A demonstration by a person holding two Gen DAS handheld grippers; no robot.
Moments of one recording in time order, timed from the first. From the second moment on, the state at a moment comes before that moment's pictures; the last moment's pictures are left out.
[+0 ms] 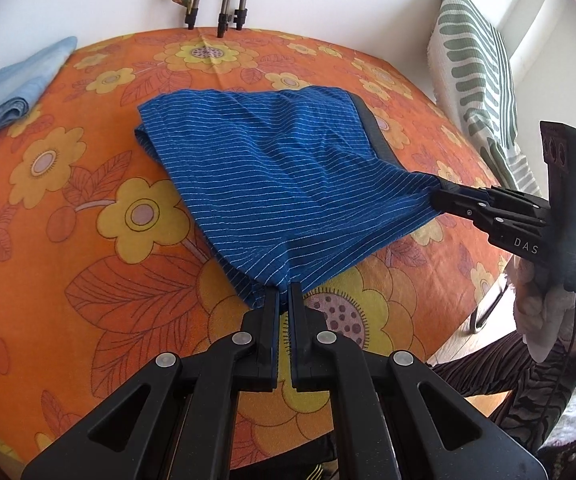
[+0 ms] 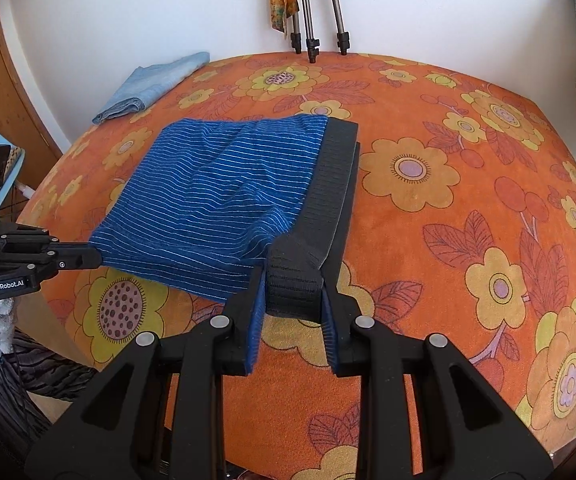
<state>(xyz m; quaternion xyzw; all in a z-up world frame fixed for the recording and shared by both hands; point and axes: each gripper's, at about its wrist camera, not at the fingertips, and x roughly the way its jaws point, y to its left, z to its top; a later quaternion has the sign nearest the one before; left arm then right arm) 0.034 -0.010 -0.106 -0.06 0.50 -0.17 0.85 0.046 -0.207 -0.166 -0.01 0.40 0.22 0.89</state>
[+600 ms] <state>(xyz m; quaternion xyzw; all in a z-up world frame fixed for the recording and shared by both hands) 0.043 -0.019 -0.067 -0.03 0.45 -0.18 0.87 0.049 -0.223 -0.140 0.02 0.38 0.22 0.90</state>
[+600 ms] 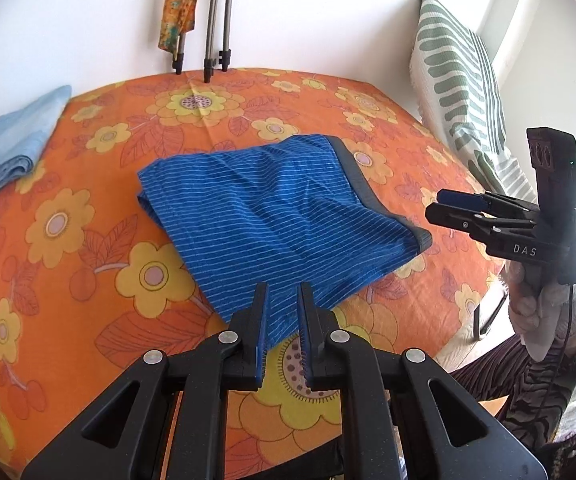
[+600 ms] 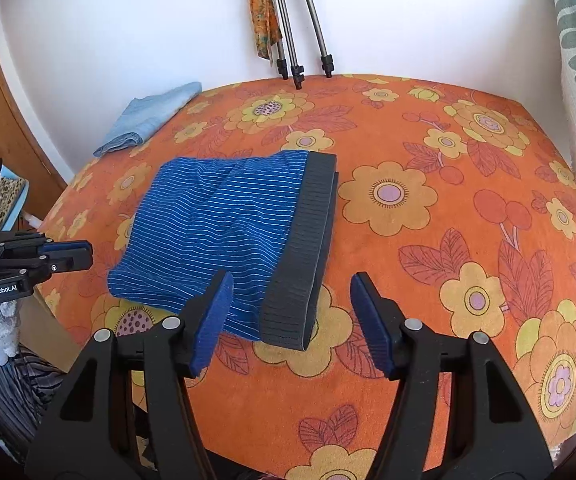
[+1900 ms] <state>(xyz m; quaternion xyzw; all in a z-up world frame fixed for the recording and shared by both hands) 0.067 -0.062 -0.118 0.04 0.49 -0.17 0.85 0.151 -0.165 -0.144 0.00 0.40 0.21 0.89</state>
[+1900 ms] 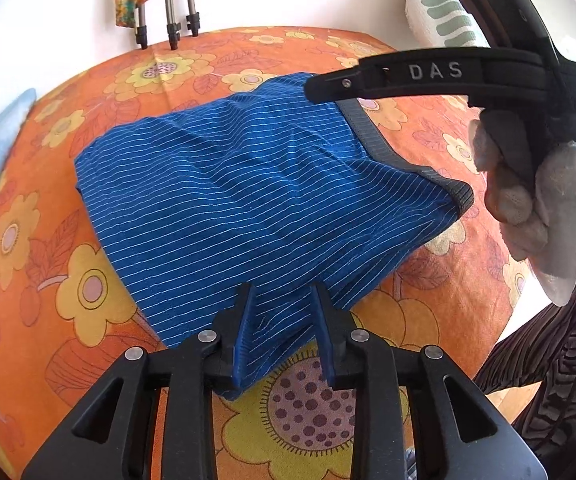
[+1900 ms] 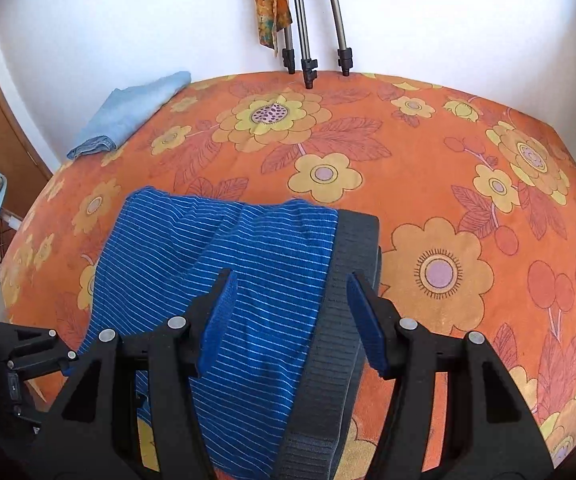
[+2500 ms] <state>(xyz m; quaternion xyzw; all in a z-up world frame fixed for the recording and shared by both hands) 0.064 -0.039 -0.104 0.00 0.49 -0.16 0.85 0.207 -0.142 -0.168 0.02 0.45 0.24 0.86</state>
